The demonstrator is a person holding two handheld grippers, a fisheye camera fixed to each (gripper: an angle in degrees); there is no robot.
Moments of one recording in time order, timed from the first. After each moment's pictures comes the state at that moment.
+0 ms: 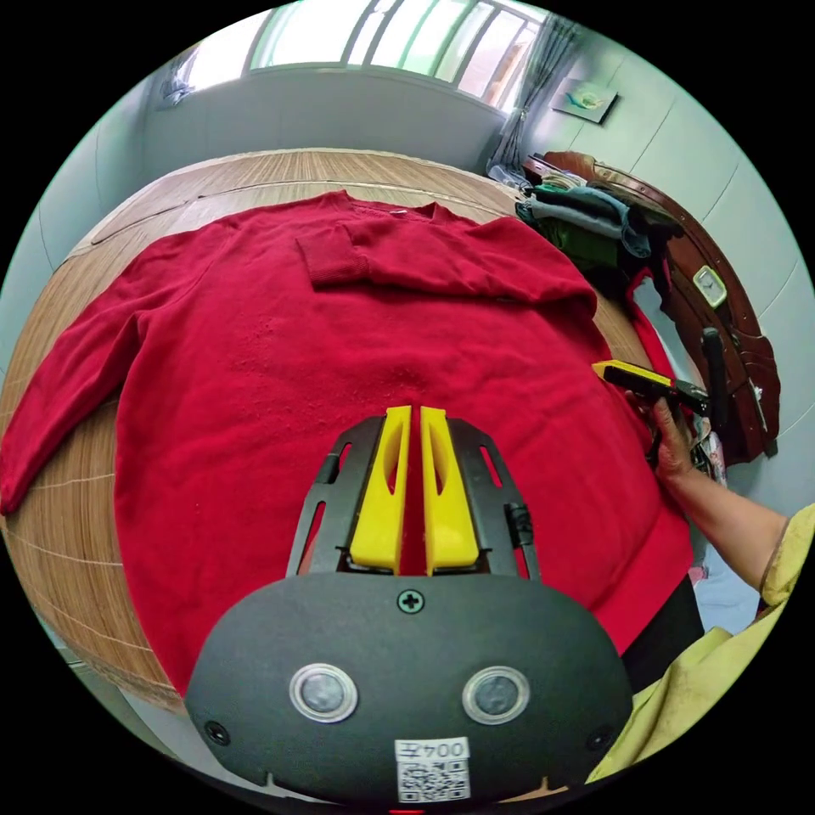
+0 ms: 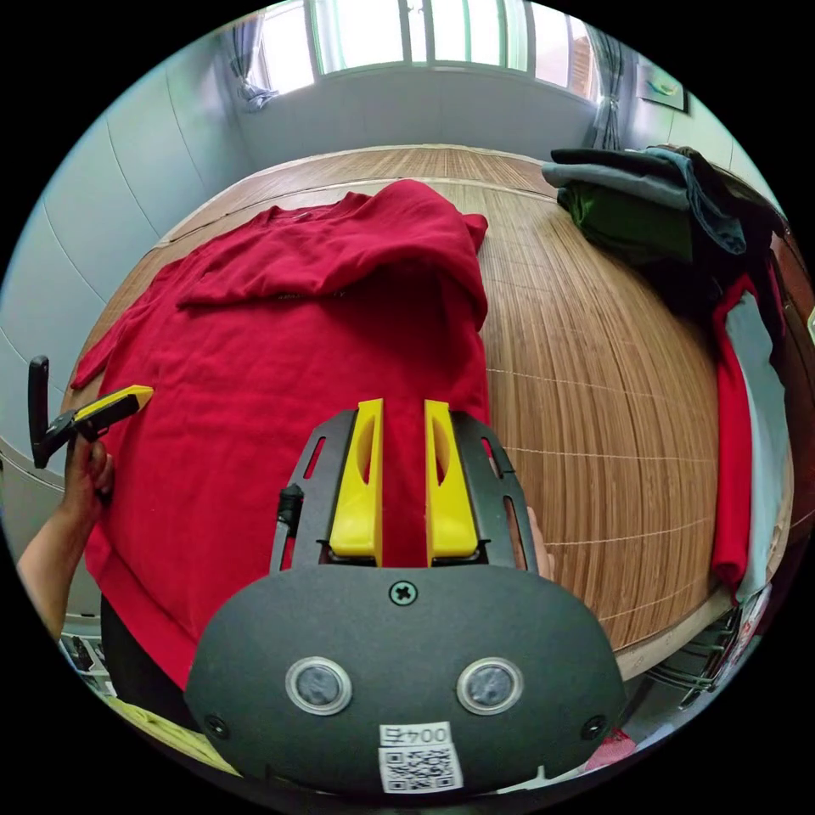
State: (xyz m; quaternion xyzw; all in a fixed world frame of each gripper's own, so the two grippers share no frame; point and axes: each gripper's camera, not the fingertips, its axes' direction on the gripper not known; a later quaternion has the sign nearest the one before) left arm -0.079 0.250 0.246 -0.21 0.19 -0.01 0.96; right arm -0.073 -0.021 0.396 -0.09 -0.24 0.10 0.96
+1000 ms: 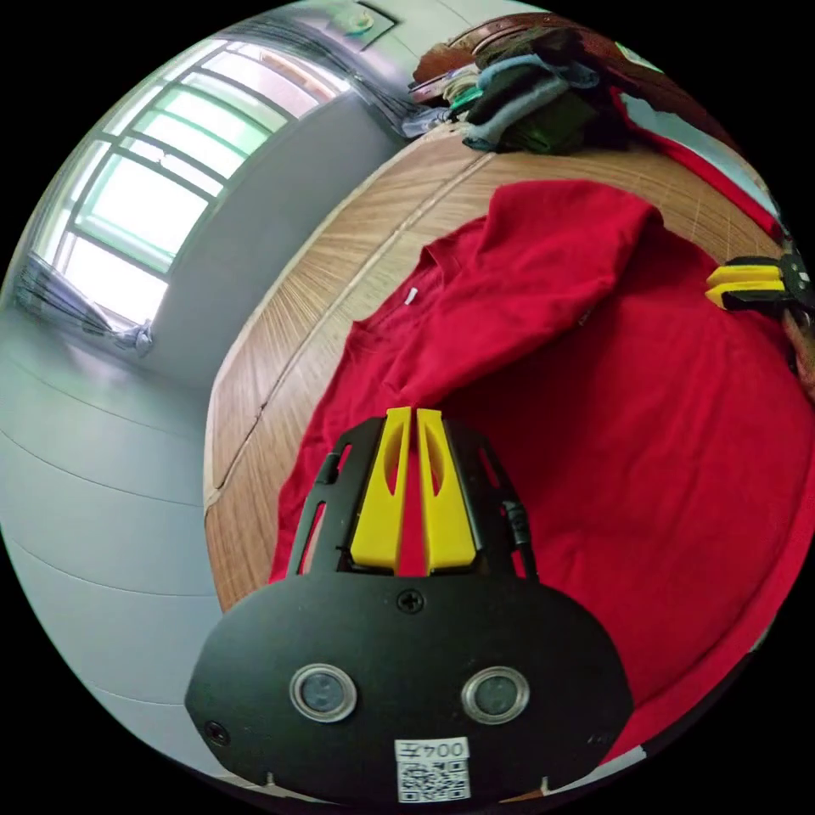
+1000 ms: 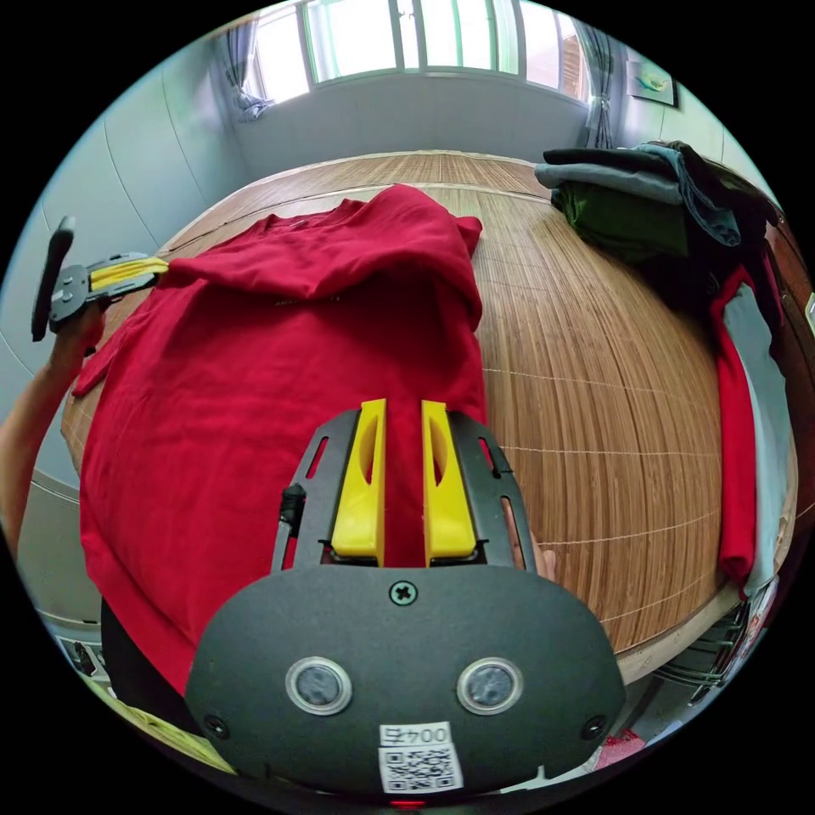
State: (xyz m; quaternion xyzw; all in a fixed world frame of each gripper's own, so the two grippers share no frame) left arm 0.065 0.135 0.242 -0.14 -0.04 0.36 0.92; right arm -0.110 -0.010 0.380 -0.08 -0.24 0.11 0.96
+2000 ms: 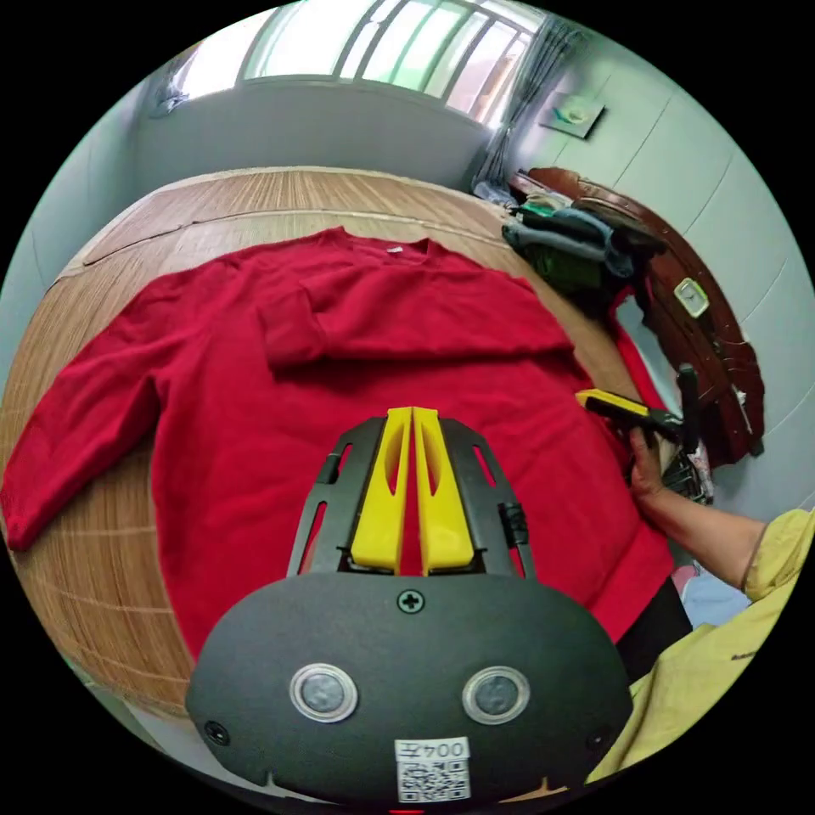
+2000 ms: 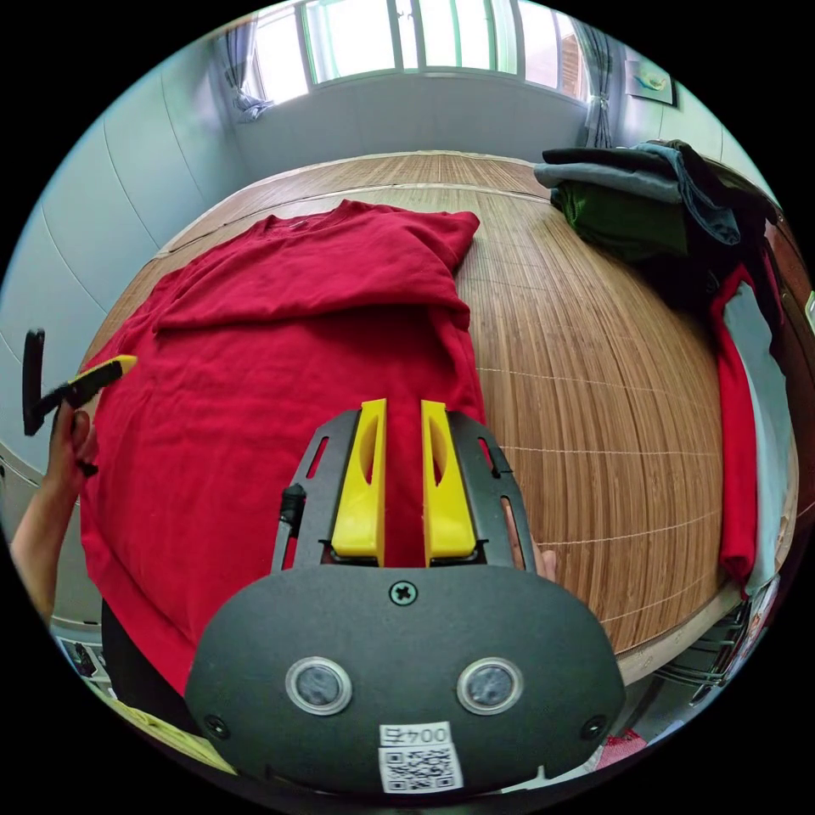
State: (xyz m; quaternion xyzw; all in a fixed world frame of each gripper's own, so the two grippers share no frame) left arm -0.071 0.220 0.231 -0.19 0.21 0.00 0.96; right arm -0.096 -0.008 0.388 -0.08 -0.24 0.12 0.96
